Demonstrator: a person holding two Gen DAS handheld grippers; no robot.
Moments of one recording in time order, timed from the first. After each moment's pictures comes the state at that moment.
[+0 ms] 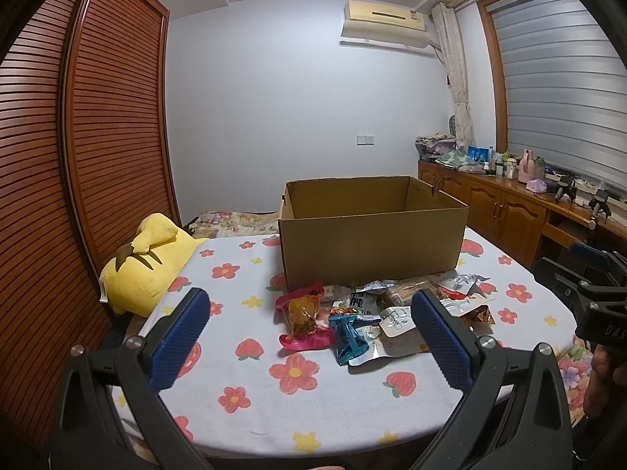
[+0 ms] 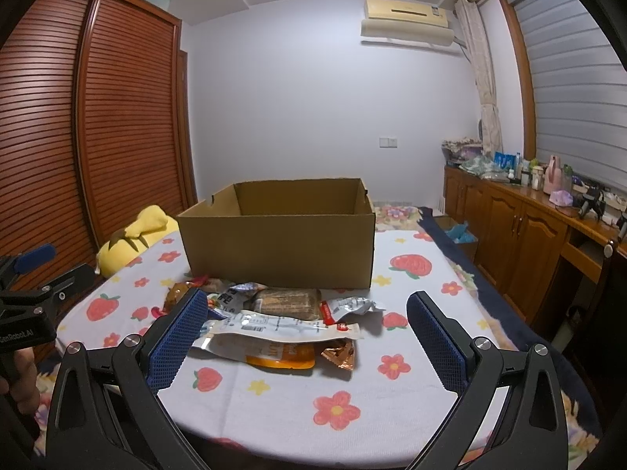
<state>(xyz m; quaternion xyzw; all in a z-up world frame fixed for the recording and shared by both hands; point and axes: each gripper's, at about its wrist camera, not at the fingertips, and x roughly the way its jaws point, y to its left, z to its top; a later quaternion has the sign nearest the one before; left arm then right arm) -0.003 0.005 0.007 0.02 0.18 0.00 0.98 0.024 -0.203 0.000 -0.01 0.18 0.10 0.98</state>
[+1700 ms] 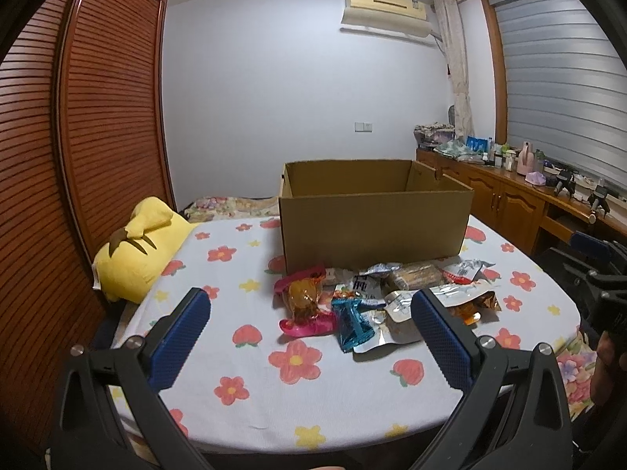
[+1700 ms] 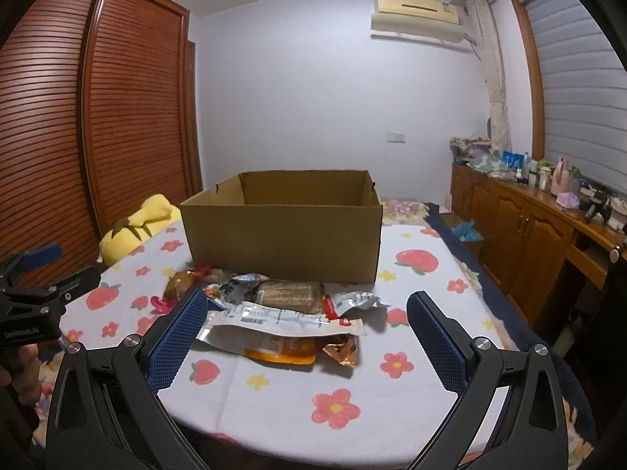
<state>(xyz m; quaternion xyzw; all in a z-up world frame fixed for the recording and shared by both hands) 0.007 0.014 -0.008 0.01 0.20 -0.01 0.98 0.033 -0.195 -0.001 -0.02 0.19 0.12 0.97</state>
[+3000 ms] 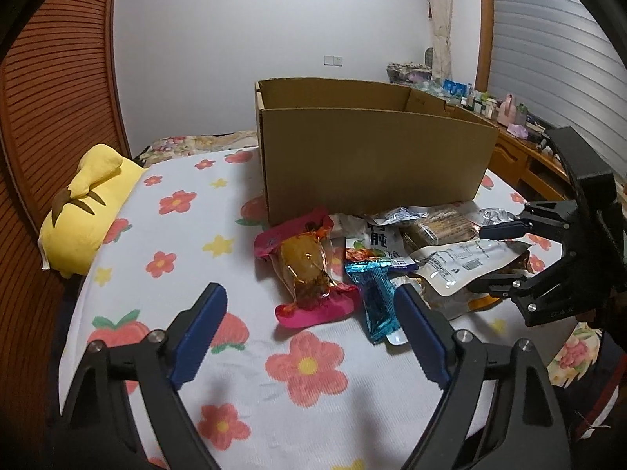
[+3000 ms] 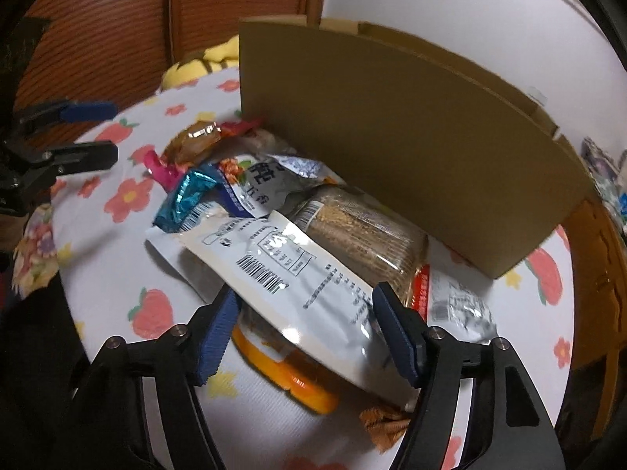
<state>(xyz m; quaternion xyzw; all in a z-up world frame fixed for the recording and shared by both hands) 0.104 0.043 -0.056 0.00 0.33 -0.09 0.94 0.174 -0.130 -0.084 -0.22 0.39 0.31 0.84</state>
